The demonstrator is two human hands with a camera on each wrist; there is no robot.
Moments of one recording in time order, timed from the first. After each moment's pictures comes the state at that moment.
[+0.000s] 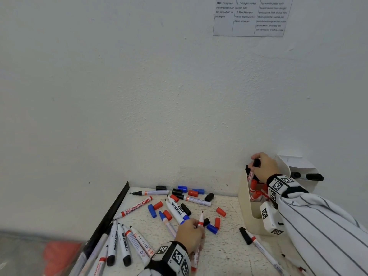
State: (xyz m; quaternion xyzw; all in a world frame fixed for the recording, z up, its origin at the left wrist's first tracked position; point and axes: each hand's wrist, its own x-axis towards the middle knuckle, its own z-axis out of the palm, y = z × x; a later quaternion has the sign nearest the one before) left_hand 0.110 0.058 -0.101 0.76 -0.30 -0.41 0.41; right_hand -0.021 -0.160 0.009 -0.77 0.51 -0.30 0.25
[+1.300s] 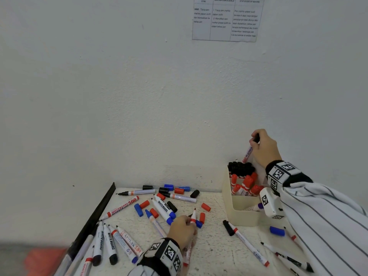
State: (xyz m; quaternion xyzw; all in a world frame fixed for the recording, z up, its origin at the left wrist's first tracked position) left_hand 0.092 0.055 -0.095 0.77 -0.37 -0.36 0.37; right_hand -0.057 -0.150 0.061 -0.78 0.42 -0.44 0.17
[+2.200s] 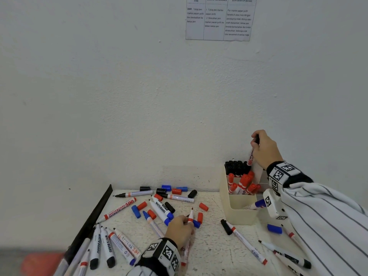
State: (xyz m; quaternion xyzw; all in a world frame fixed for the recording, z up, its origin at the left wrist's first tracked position) left_hand 0.094 0.052 -0.096 0.77 -0.37 -0.38 0.36; right_hand -0.071 -0.158 0.056 -0.79 0.44 -0.41 0.14
